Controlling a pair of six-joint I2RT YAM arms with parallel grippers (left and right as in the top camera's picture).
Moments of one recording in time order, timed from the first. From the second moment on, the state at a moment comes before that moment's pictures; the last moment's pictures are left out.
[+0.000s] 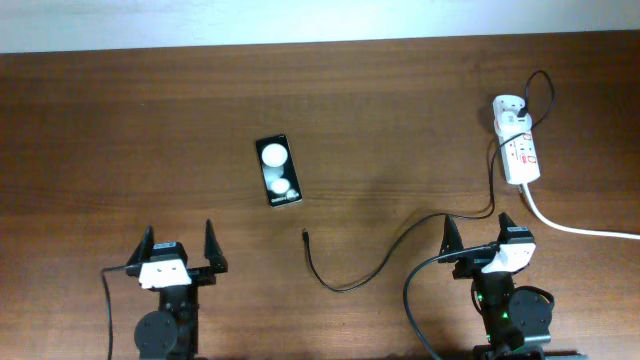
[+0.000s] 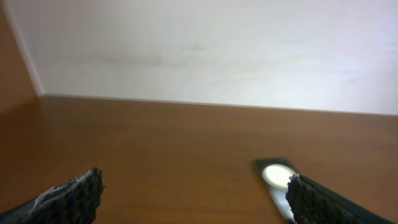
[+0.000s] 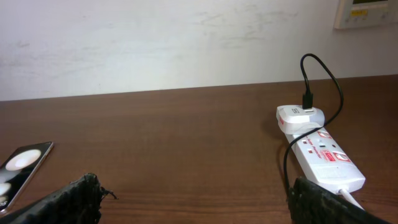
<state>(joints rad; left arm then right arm) -0.05 0.01 0.01 0.00 -0.12 -0.02 0.04 0.02 0.01 -0.07 -0.01 0.10</state>
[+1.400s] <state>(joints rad) -0.11 1.76 1.31 -0.64 0.38 -0.07 0.04 0.01 0.01 -0.07 0.00 0.11</state>
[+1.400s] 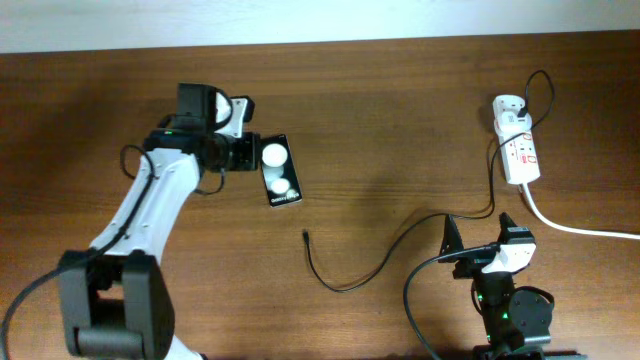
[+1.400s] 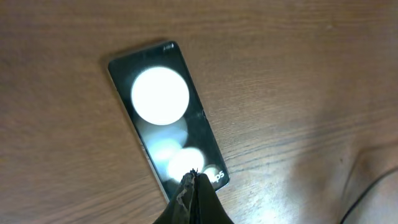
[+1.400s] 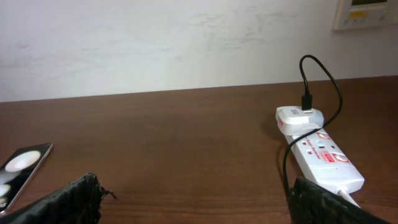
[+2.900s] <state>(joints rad) -0.35 2.02 1.34 -0.66 -0.04 -0.47 0.04 0.01 0.01 -0.07 0.00 0.11</state>
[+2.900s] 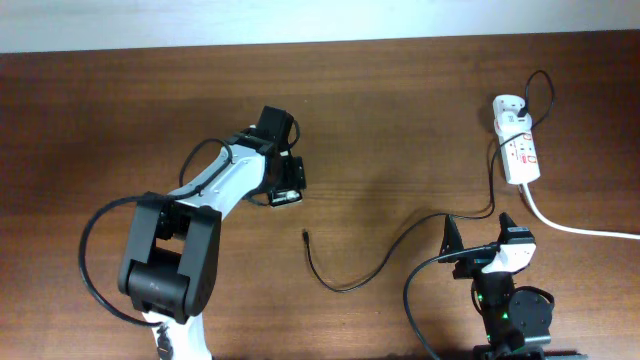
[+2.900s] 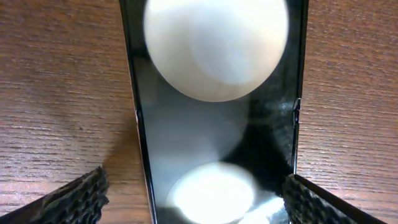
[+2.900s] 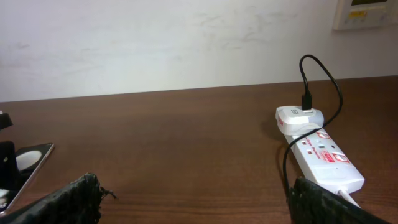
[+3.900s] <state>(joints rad) -0.35 2.22 1.67 -1.06 0.03 -0.48 0.04 0.01 0.01 -0.07 0.00 0.11</state>
